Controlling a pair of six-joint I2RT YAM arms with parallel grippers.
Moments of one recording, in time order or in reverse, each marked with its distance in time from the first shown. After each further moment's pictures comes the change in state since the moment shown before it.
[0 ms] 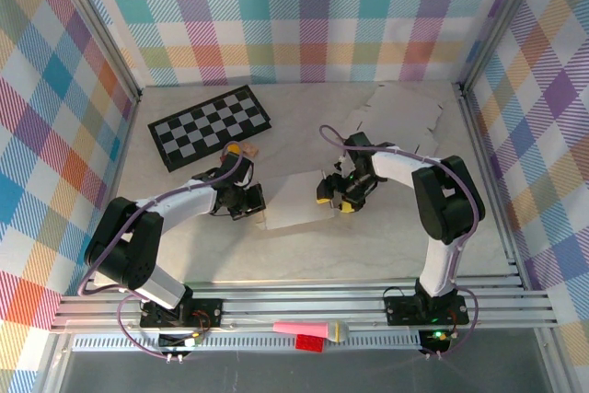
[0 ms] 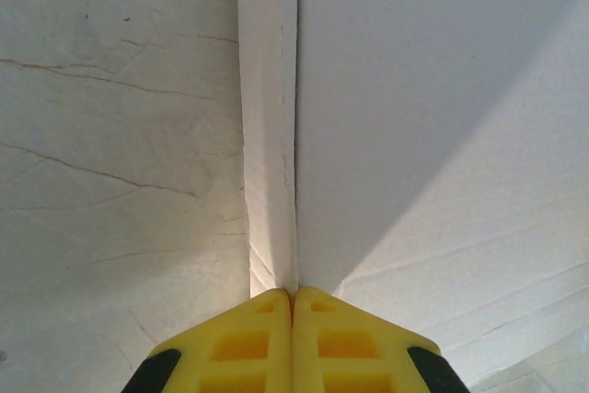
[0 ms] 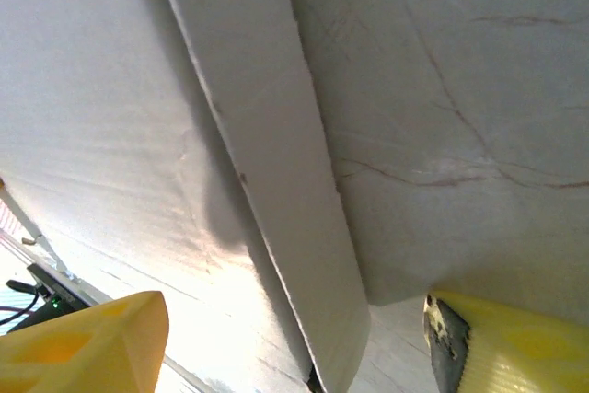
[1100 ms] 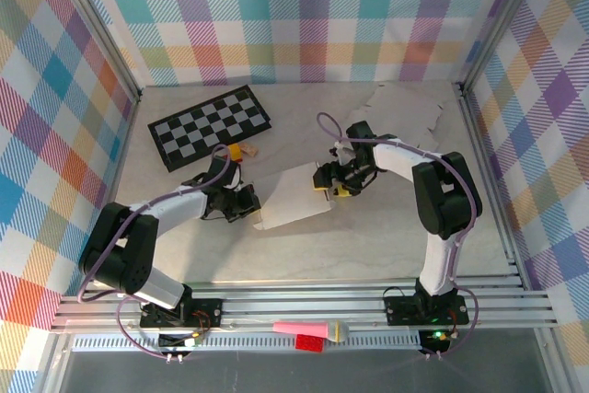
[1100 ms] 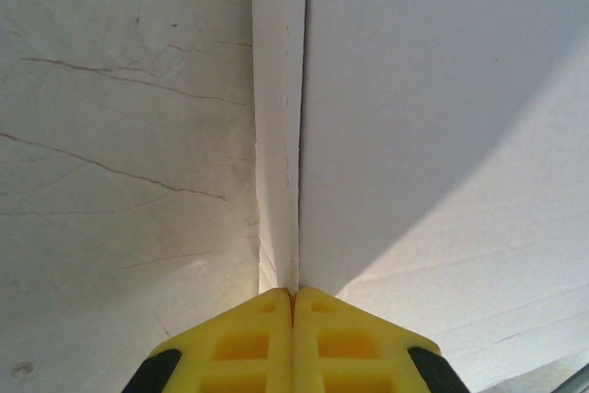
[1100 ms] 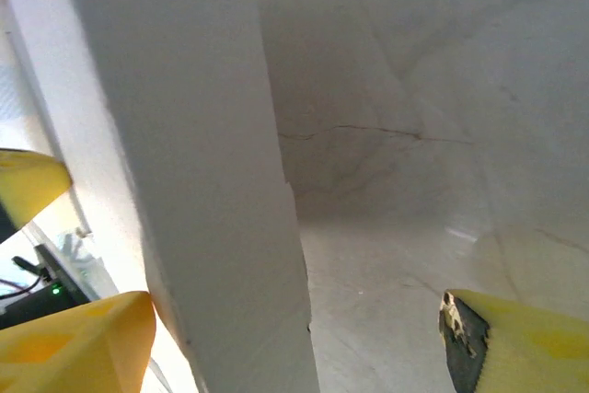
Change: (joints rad) left arm 0.095 -0.040 -0.094 0.098 0.111 0.001; right arm -0.023 0.040 0.099 0.040 -0.067 -0.165
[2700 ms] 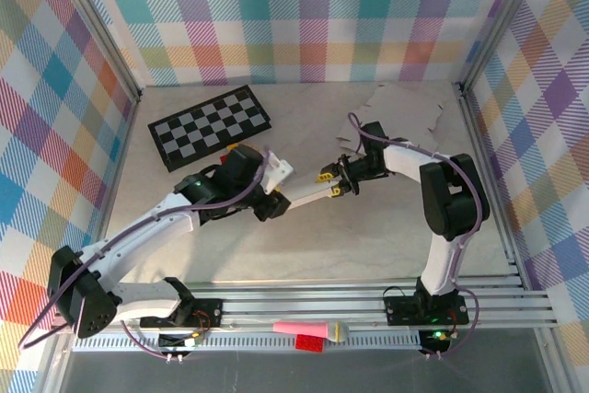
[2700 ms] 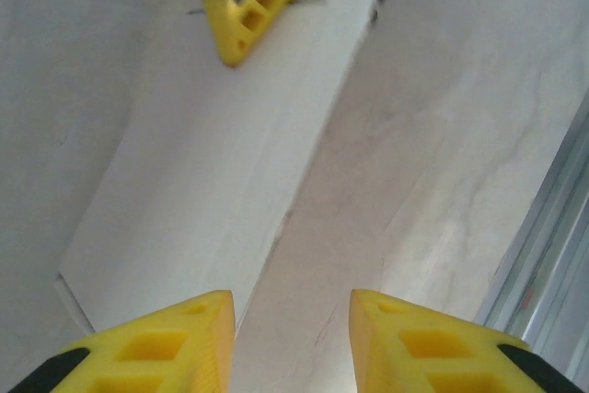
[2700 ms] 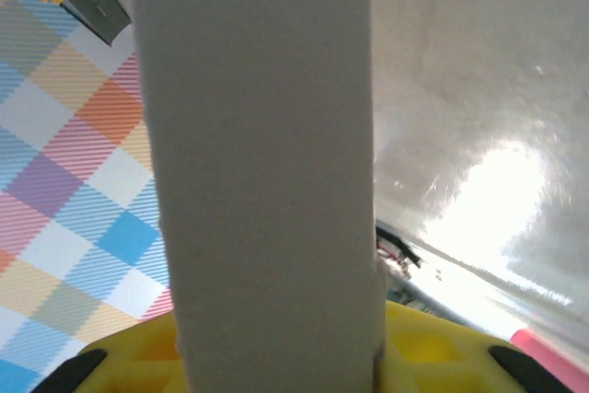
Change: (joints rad) left arm -0.404 -0.257 0.325 -0.358 -0.189 0.848; right arm -0.073 -0.037 -0.075 0.076 -0.414 0.791
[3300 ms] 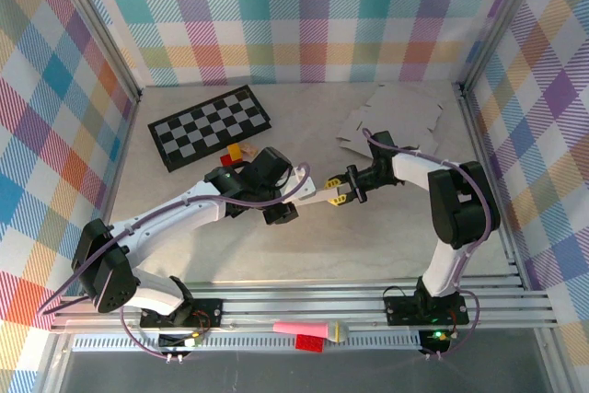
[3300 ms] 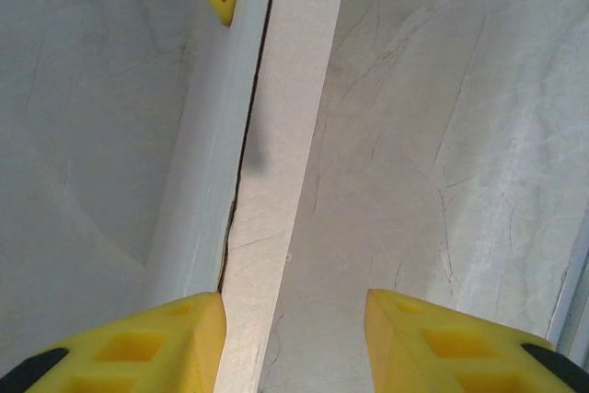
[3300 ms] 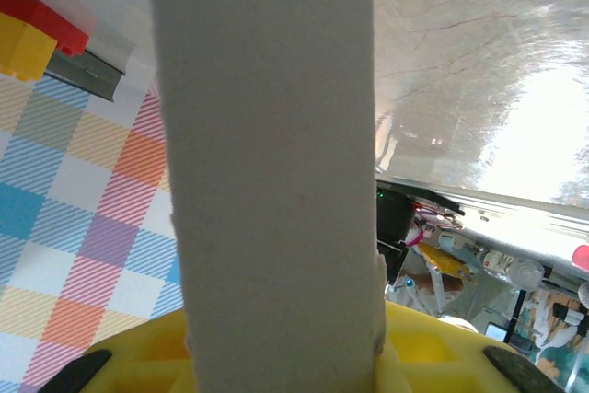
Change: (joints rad) left arm -0.072 0.164 0.100 -0.082 -0.111 0.294; right arm -0.032 -0.079 -0.130 -0.005 -0.013 0.263
